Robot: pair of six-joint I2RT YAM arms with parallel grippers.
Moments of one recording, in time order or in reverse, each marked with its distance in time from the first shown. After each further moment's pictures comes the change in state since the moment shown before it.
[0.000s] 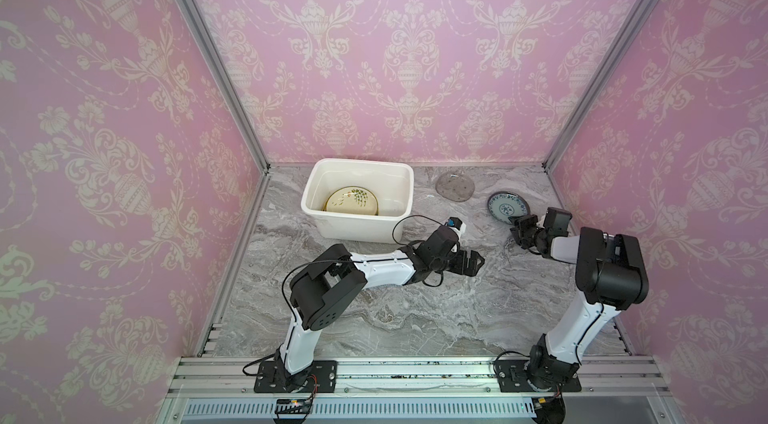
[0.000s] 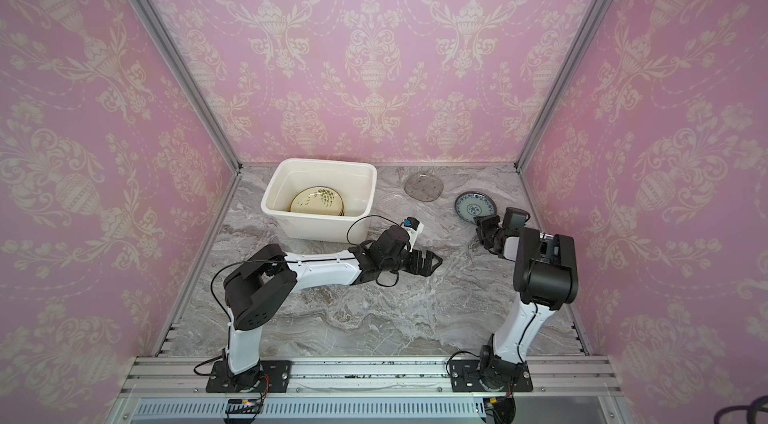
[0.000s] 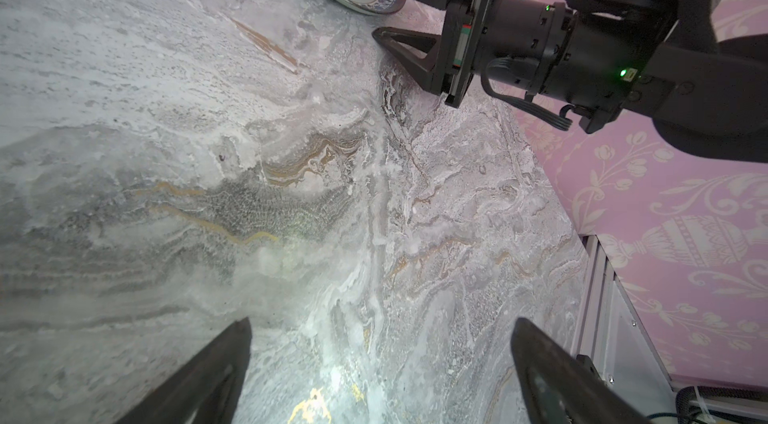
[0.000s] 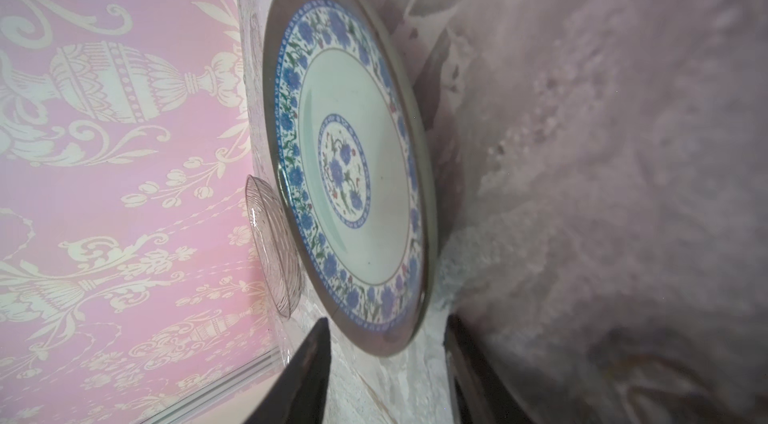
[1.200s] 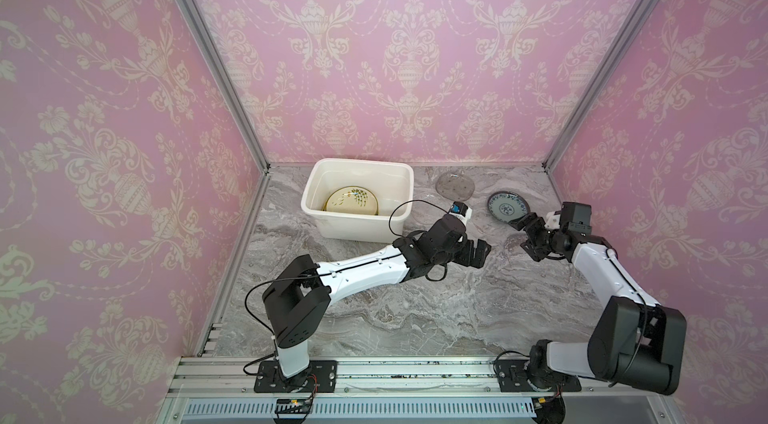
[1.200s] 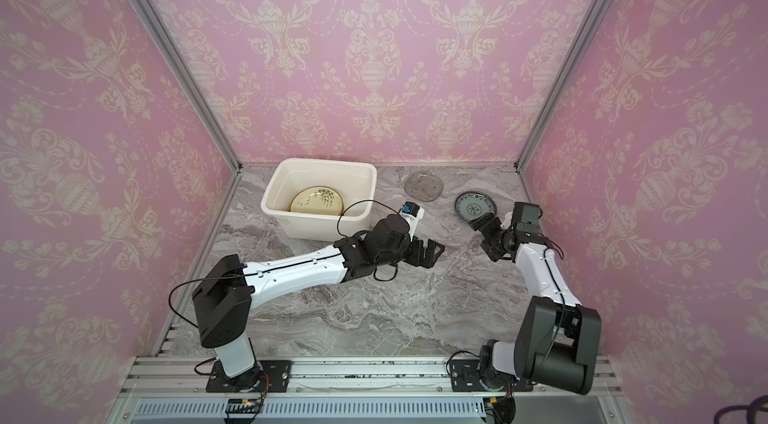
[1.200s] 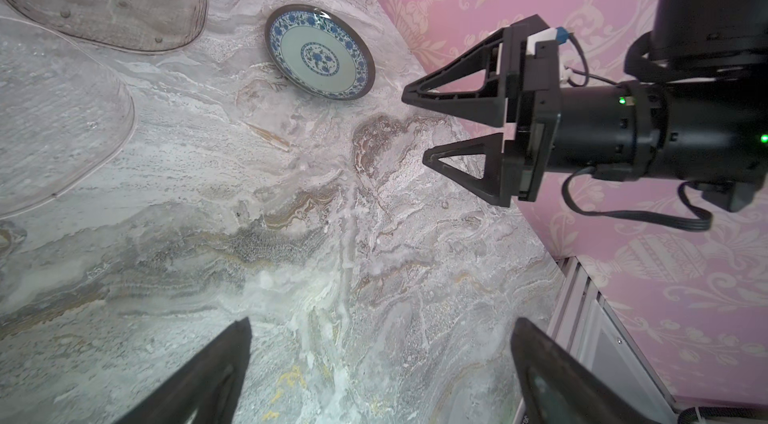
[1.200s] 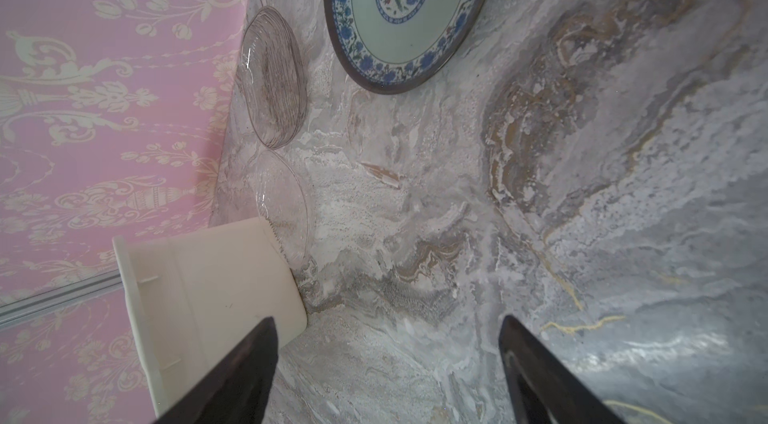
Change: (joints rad) left arm -0.051 -0.195 0.070 -0.207 -0.156 0.055; right arm 0.013 -0.512 0.038 -0.788 -0.037 -0.378
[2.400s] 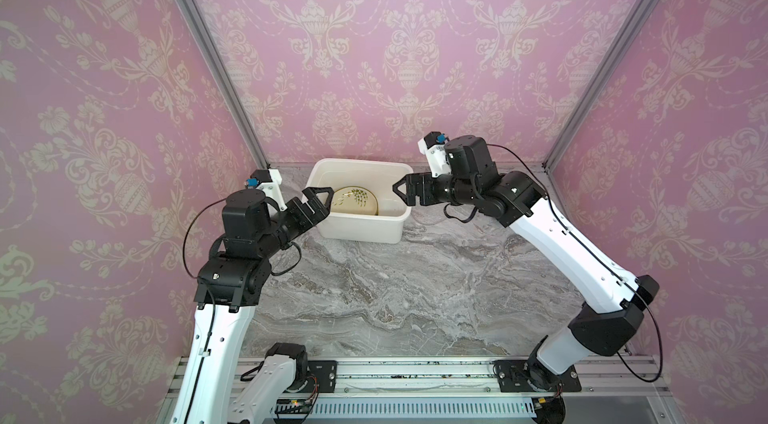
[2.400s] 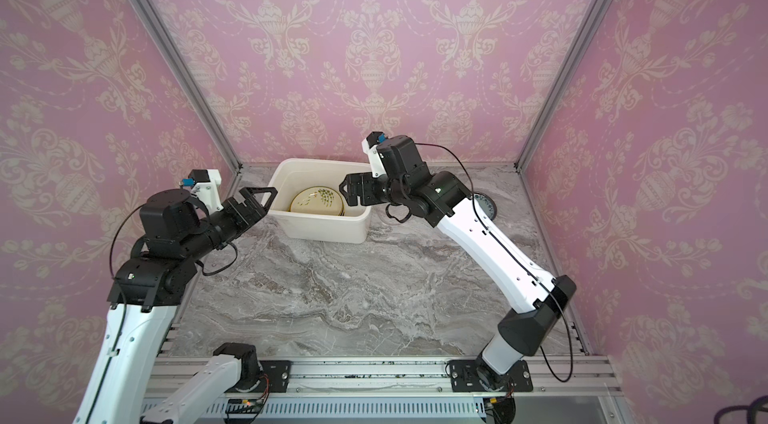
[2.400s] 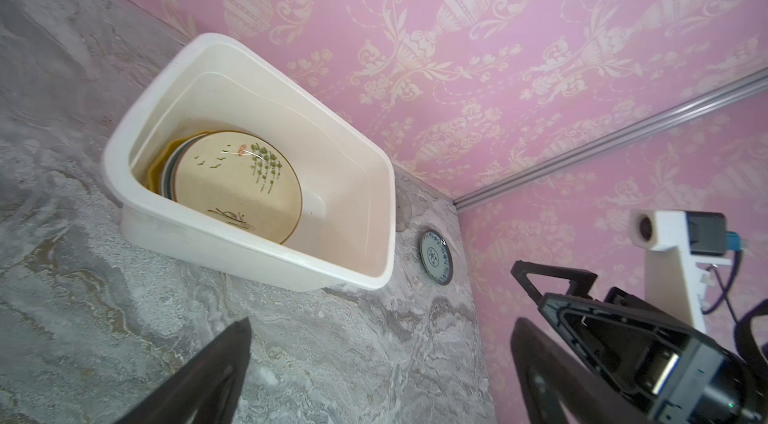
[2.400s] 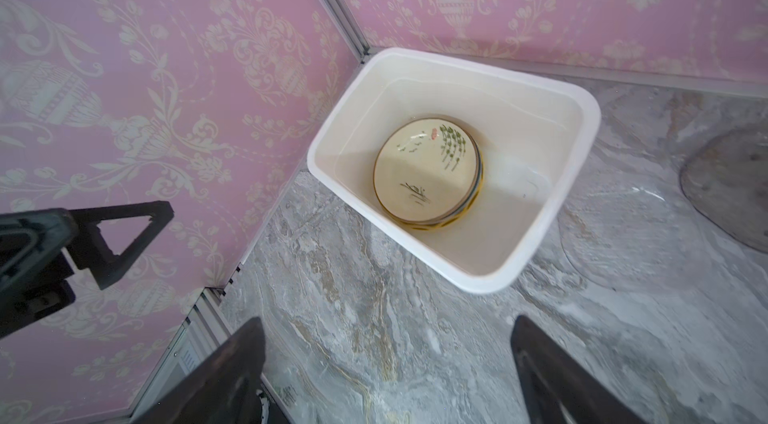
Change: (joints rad) left arm 0.864 -0.908 -0.058 -0.685 0.286 -0.126; right arm 0.971 0.176 0.956 -0.431 0.383 -0.341
